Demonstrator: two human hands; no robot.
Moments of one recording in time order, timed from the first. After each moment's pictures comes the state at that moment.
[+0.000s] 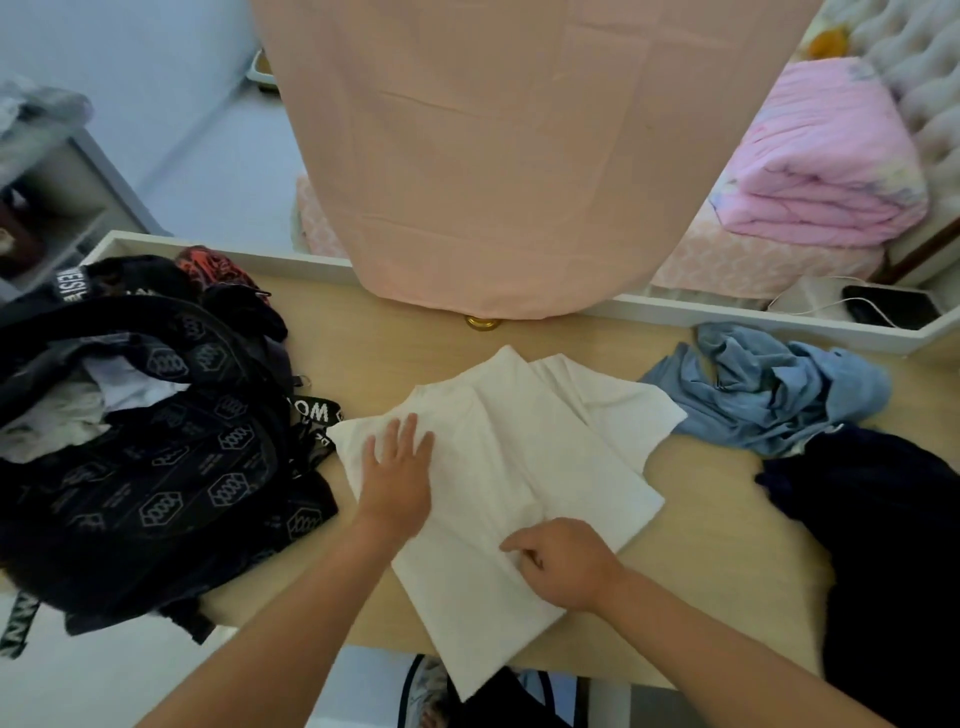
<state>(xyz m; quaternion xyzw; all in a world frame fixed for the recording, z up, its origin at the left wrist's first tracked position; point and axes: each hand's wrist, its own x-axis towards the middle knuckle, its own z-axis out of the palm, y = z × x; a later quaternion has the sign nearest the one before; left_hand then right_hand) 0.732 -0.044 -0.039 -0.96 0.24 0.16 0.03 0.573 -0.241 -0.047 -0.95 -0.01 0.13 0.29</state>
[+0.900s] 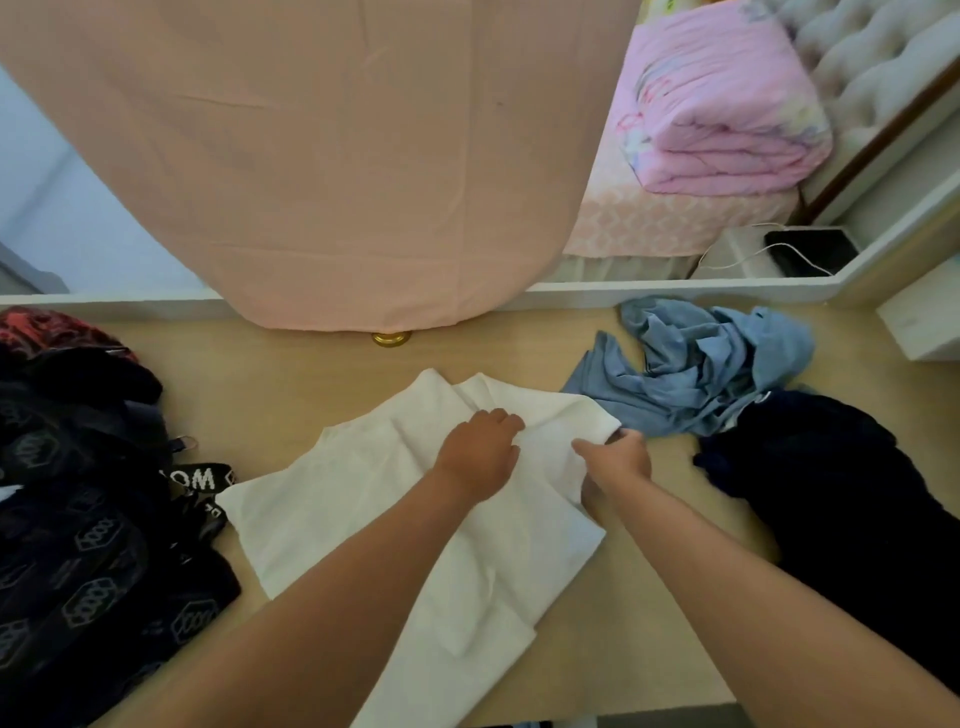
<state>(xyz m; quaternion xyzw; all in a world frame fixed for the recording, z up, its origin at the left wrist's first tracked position) 0.742 -0.245 -0.032 -0.86 0.45 0.18 -0.14 0.626 -0.395 -0.034 -0.61 0.62 -0.04 0.49</state>
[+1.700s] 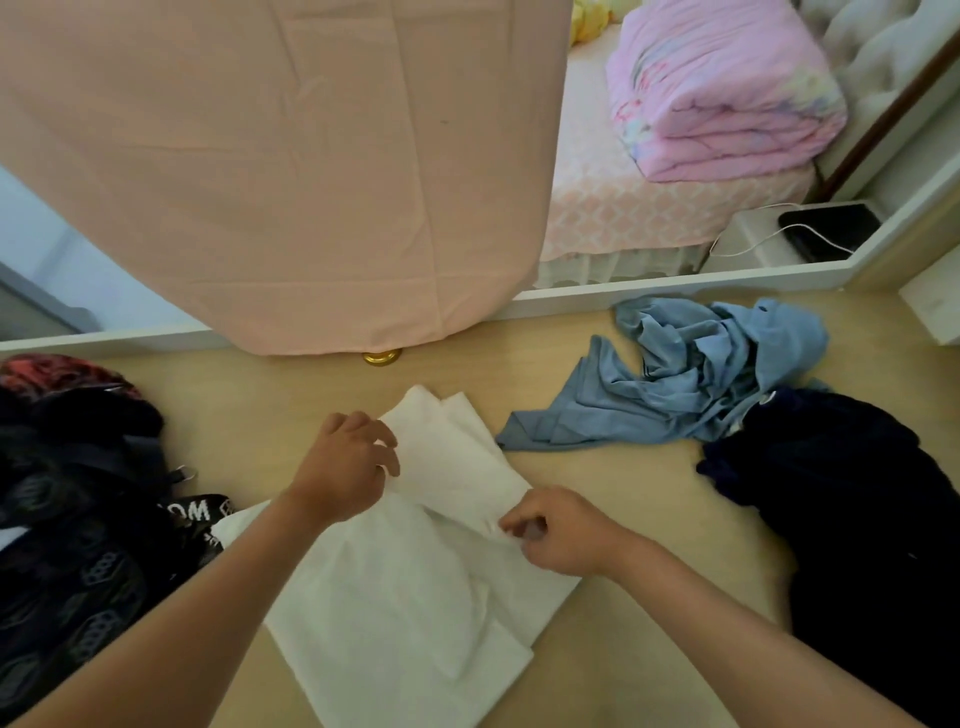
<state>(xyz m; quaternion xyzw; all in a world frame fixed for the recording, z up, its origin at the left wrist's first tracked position) 0.819 -0.141 -0.016 -0.87 0.49 0.03 -0.04 0.597 -0.368 -0.039 -0.88 0.10 0.15 0.43</state>
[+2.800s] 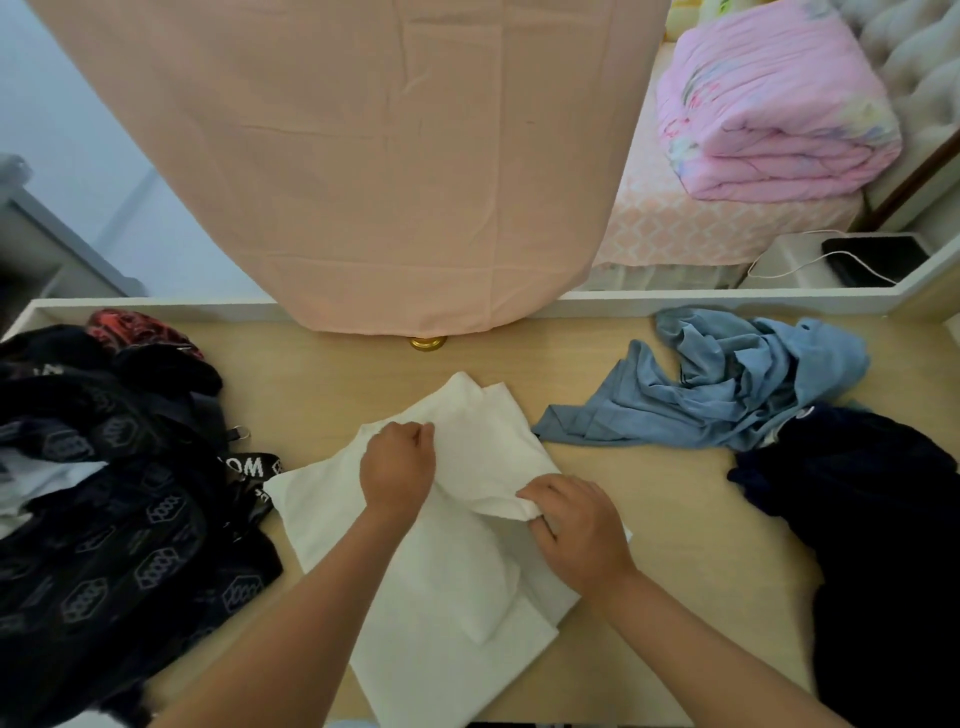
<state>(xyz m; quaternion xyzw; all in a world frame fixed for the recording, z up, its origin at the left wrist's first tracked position) 0.766 -0.154 -0.024 -0.97 0.09 0.08 -0.23 0.587 -0.314 -0.048 -0.94 0.10 -0.16 0.28</state>
